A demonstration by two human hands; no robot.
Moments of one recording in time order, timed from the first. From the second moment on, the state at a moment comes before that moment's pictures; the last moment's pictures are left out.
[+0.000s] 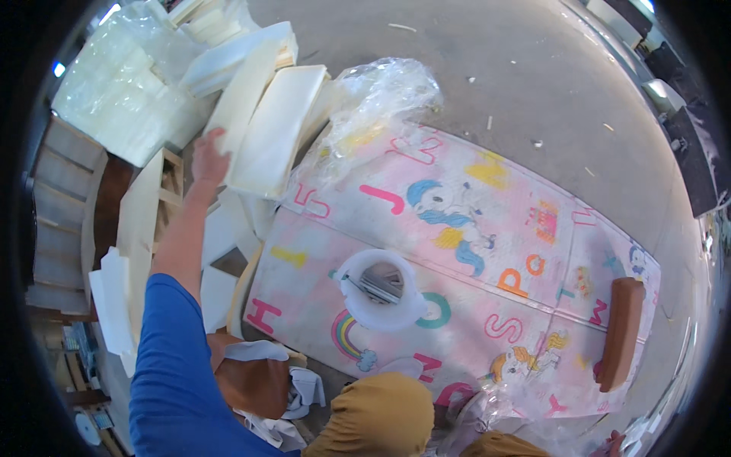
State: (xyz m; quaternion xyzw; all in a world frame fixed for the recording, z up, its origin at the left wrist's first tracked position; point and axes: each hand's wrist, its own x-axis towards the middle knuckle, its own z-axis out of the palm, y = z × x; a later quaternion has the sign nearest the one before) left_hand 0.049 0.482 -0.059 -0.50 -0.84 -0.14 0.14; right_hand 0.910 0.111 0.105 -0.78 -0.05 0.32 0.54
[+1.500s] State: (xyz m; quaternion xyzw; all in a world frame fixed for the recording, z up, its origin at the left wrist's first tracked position) left_hand 0.360 0.061 0.177 -0.77 -0.16 -0.48 -0.39; right_hand 1.029 -0.024 0.377 -0.59 -0.34 0.03 0.73
